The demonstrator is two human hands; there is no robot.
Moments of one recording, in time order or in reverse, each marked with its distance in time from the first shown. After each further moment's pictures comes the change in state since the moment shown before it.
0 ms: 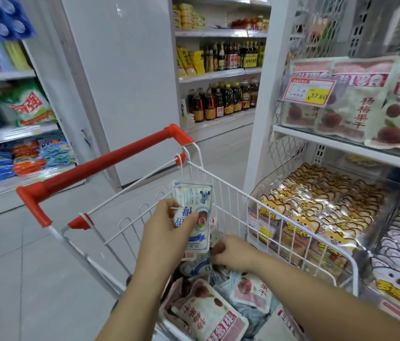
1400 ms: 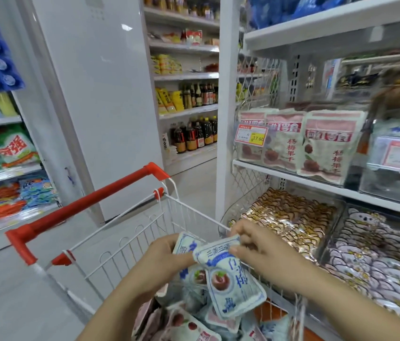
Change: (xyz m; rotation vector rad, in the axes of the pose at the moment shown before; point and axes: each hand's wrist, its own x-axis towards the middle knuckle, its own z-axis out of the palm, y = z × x) left_hand -0.011 0.036 0.008 -0.104 -0.553 -0.045; right_hand -0.156 -0.022 -0.091 0.208 0.343 -0.387
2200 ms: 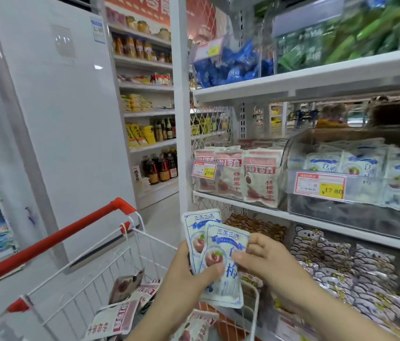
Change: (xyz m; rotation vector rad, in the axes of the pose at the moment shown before) left_hand -0.015 0.046 0.094 -0.148 -0.049 0.229; right_hand -0.061 -0.012 -0.054 0.516 0.349 0.140
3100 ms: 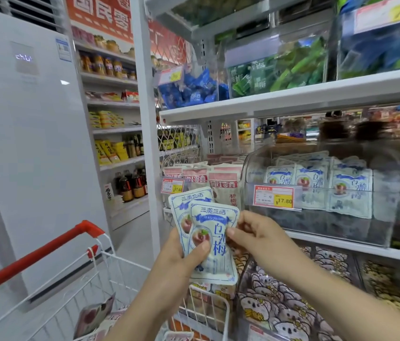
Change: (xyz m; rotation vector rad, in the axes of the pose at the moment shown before) left_hand 0.009 0.062 0.040 -0.214 -0.160 0.090; right_hand -0.018 -0.072 -0.032 -0.350 0.107 -0.216
